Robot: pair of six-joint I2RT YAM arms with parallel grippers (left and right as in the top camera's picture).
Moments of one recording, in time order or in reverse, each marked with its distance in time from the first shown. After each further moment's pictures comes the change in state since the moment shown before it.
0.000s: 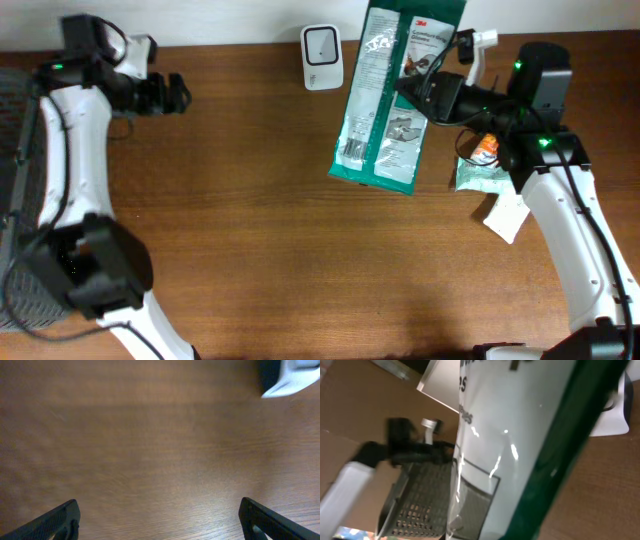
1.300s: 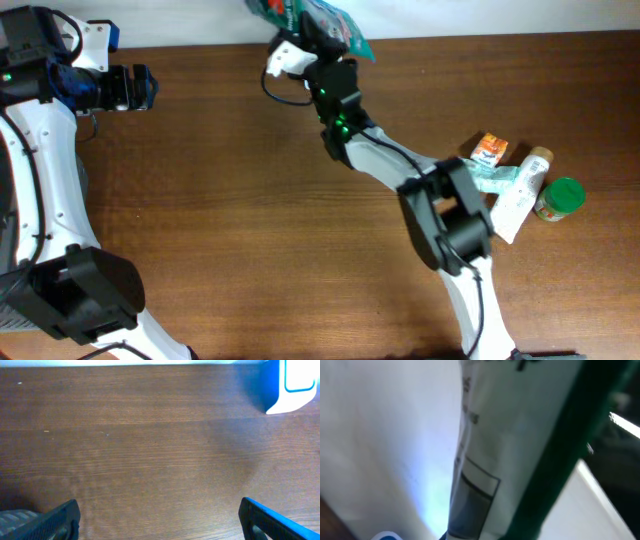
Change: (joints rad) left arm 0.077 -0.103 0.013 -0.005 -0.007 0.069; right arm 0.481 0.891 0.454 1.015 1.147 -1.626
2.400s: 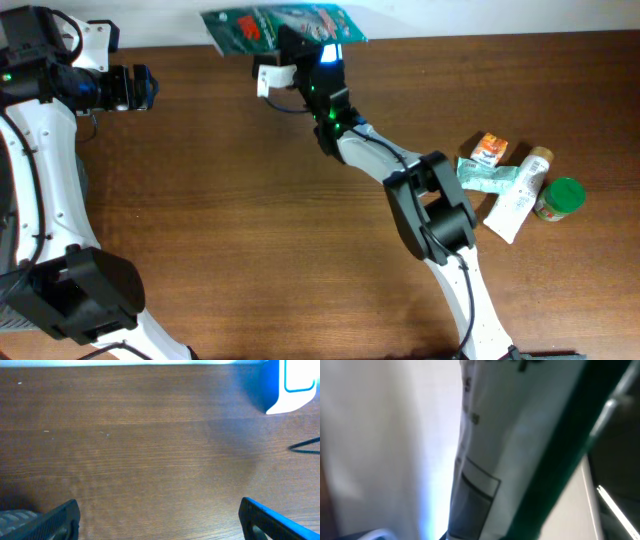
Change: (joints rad) left arm 0.000 0.000 0.000 0.000 0.000 0.000; right arm -0.003 0.079 0.112 -0.089 -0.136 -0.335
